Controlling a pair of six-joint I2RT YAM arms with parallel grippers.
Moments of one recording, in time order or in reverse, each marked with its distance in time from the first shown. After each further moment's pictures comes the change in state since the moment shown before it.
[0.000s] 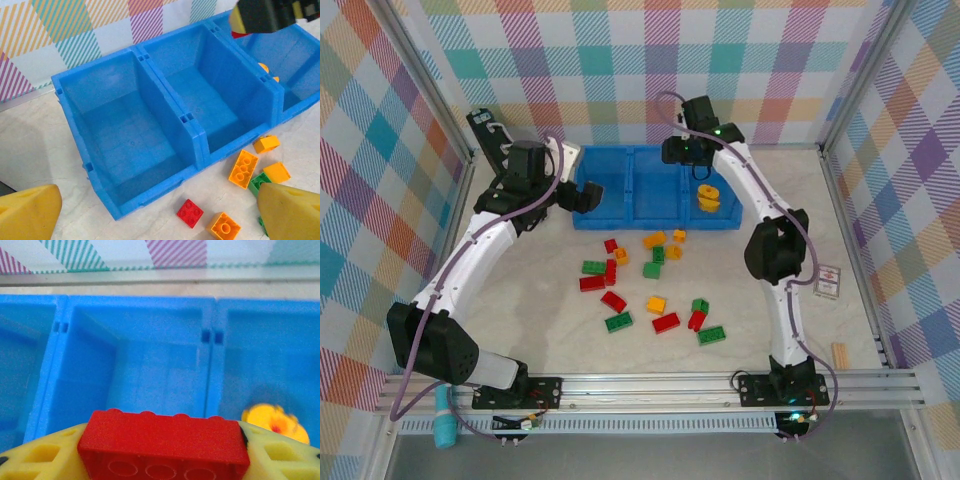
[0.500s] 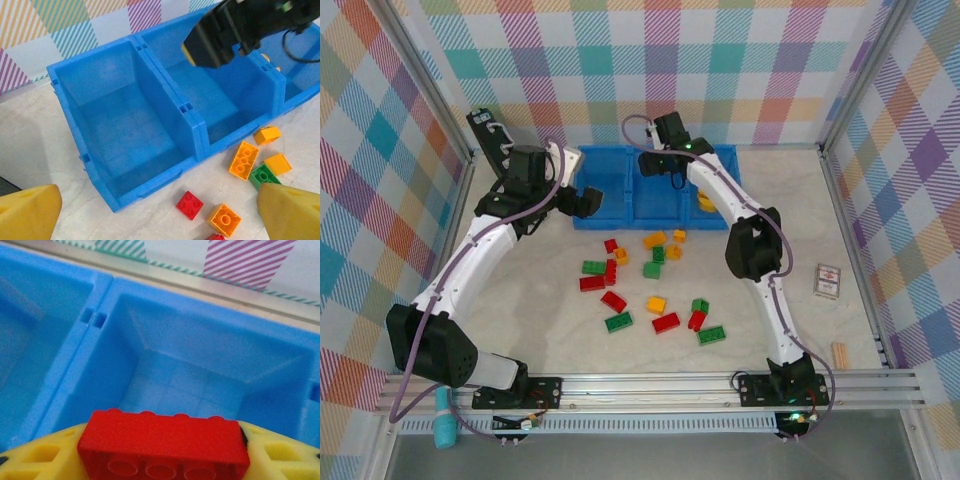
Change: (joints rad) left arm 0.000 -0.015 -0.037 0.003 0.001 0.011; right arm 0.076 0.159 0.053 0.122 0.037 -0.185
